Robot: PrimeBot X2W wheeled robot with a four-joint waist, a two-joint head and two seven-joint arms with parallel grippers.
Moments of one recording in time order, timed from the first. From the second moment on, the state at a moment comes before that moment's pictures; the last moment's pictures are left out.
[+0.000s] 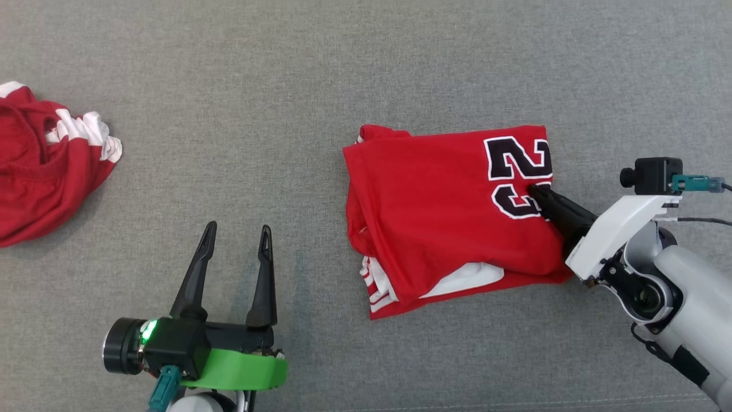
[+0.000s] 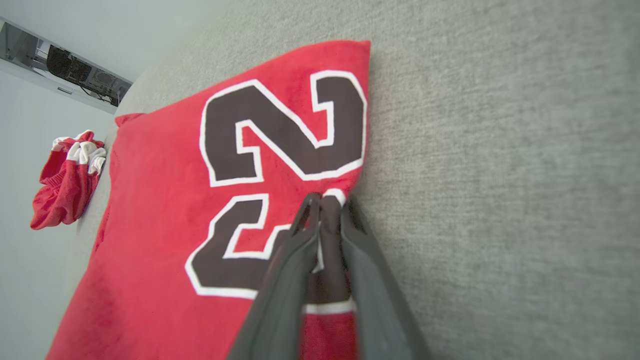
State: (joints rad) left arm -0.03 0.05 -0.22 -0.05 -0.12 0.02 -0.26; right arm -0.58 -0.57 0.74 0.40 1.30 0.13 0.01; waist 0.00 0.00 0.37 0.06
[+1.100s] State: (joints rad) left arm -0.26 0.07 -0.29 -0.32 0.01 -0.07 -0.26; right arm -1.06 -1.17 0.56 0.51 1.12 0.13 -0.12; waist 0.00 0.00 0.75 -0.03
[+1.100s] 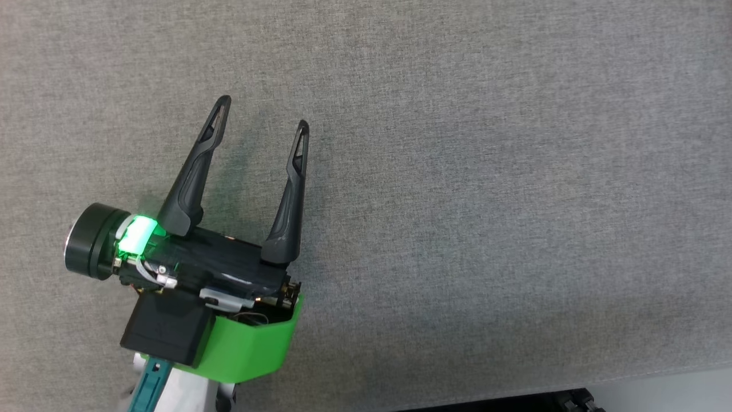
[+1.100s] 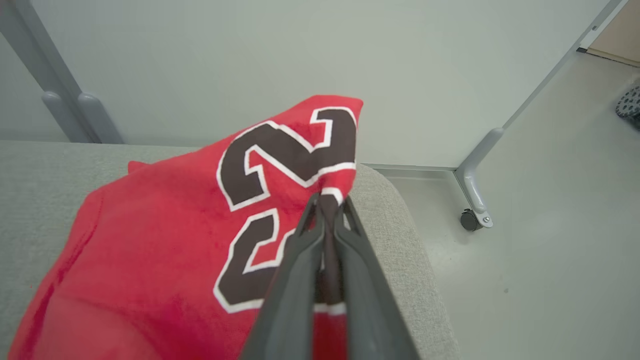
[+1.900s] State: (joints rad) left arm -0.23 0.08 -0.29 -0.30 -0.01 -0.01 -0.26; right arm -0.93 -0.77 0.47 0.69 0.91 0.13 -0.26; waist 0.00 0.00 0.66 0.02
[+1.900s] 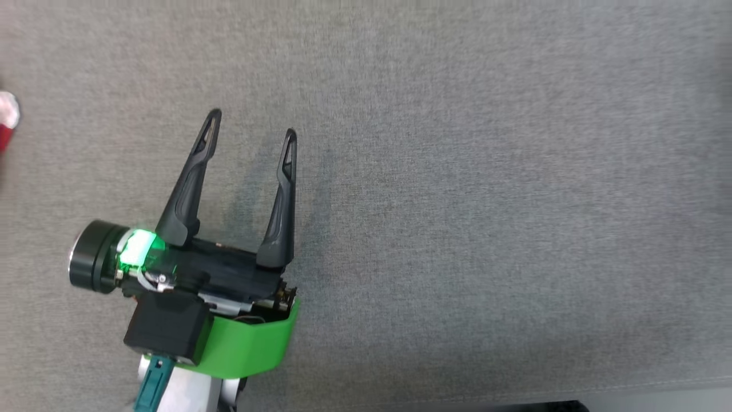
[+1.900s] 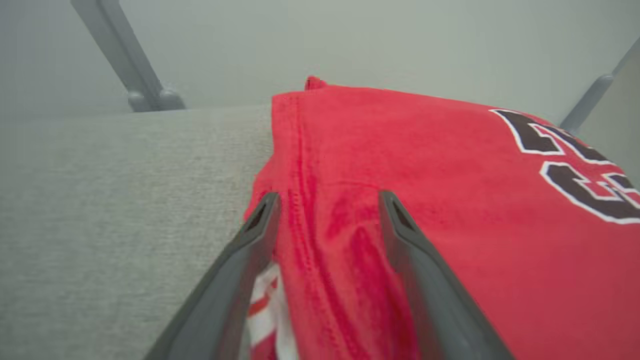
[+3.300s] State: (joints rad) left arm 0.21 0.05 -0.12 -0.01 -0.20 0.03 -0.26; right arm 0.09 -0.11 0.16 0.06 0.25 0.13 -0.26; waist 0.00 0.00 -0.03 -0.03
